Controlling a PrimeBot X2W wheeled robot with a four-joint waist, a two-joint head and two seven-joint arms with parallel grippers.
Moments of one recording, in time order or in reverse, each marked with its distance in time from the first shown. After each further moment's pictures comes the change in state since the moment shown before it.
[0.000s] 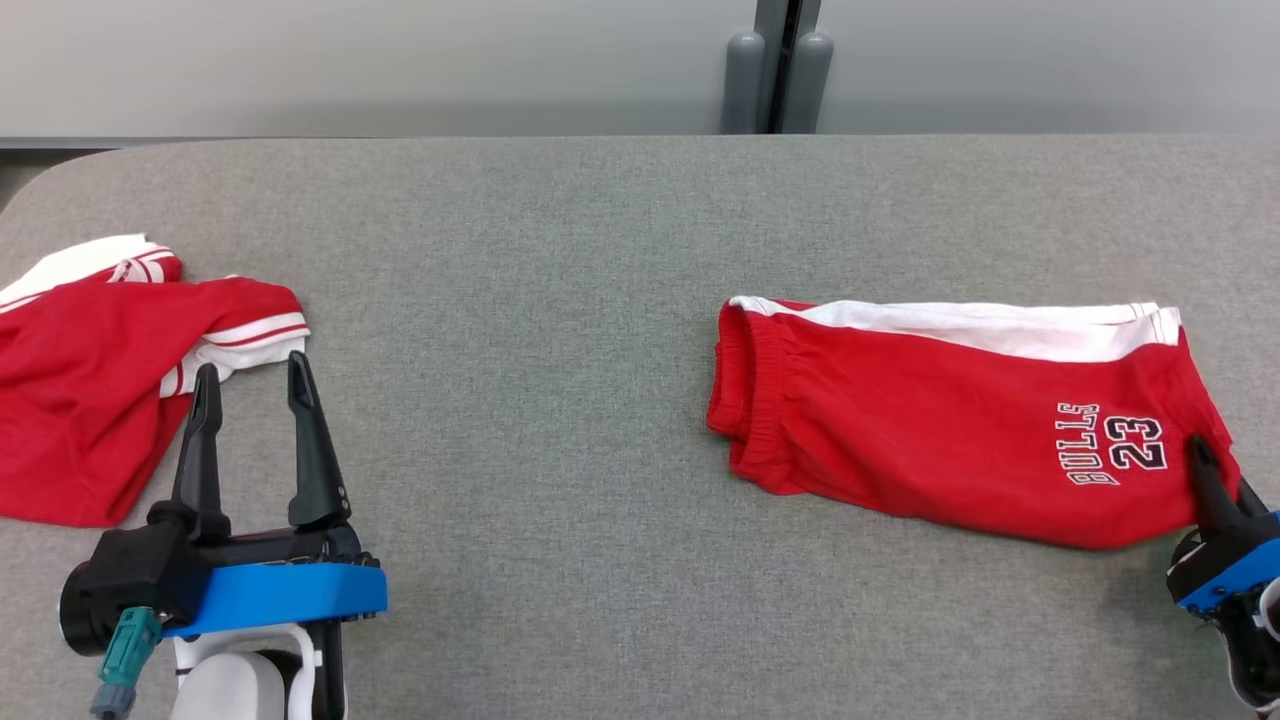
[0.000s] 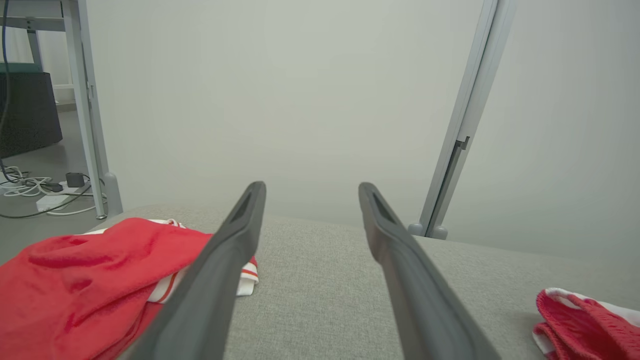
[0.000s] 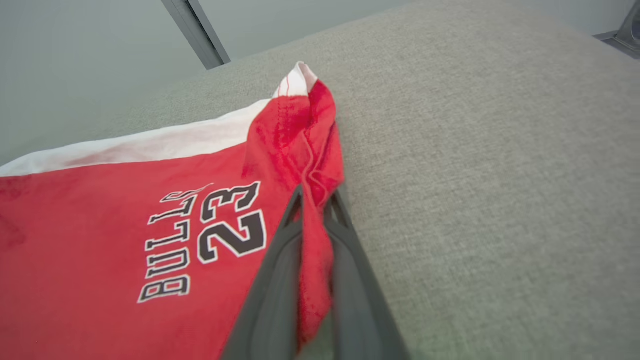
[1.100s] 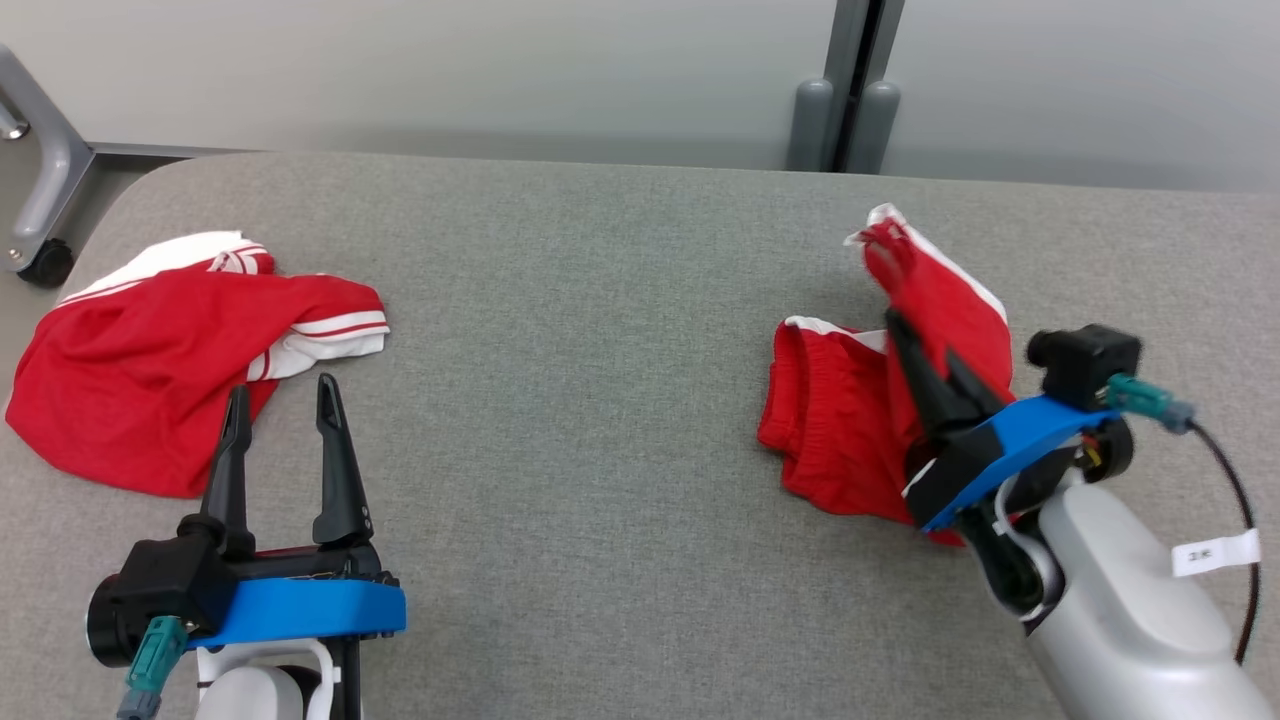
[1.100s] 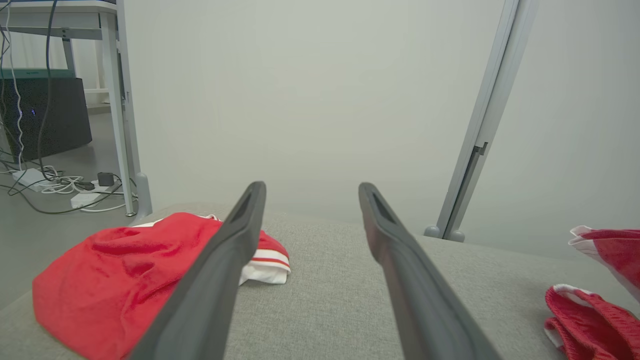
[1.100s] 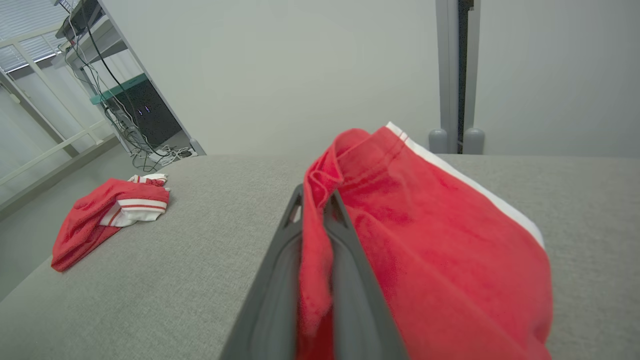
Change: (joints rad) left arm 0.021 0.000 -0.026 0.026 -0.002 -0.008 0.000; right arm -0.127 0.258 0.063 -0.272 -0.258 0.000 0.093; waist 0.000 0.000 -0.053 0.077
